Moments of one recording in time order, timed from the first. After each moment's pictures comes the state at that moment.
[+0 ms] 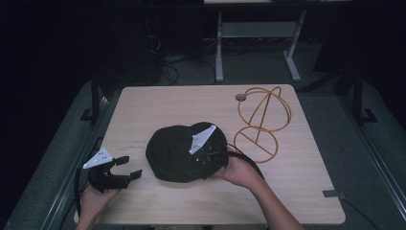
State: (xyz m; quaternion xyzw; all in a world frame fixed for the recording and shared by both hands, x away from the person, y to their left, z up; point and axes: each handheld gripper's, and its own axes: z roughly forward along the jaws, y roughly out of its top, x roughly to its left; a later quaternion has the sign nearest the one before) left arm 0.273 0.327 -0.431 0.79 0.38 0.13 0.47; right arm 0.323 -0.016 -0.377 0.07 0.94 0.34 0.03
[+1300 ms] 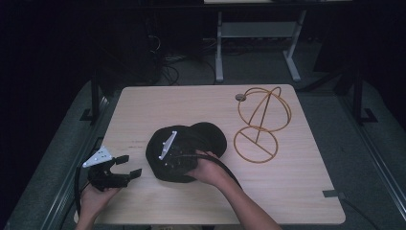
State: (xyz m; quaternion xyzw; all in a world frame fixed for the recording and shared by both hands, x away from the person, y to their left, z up) left arm 0.276 0.329 -0.430 0.79 0.38 0.13 0.47; right arm 0.337 0.065 -0.412 0.06 0.96 0.26 0.02
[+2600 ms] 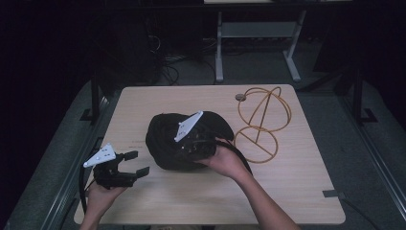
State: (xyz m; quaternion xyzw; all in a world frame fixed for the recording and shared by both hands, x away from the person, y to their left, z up) left arm 0.272 0.303 -0.406 0.78 0.32 0.12 0.53; right arm 0.328 0.009 -0.333 0.08 0.93 0.36 0.04
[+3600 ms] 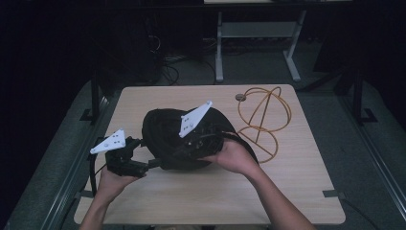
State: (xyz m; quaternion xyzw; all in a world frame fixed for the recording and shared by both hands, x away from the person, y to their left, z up) left arm 0.289 0.262 -0.366 0.77 0.22 0.08 0.59; right arm 0.312 -0.006 -0.286 0.02 0.91 0.41 0.01
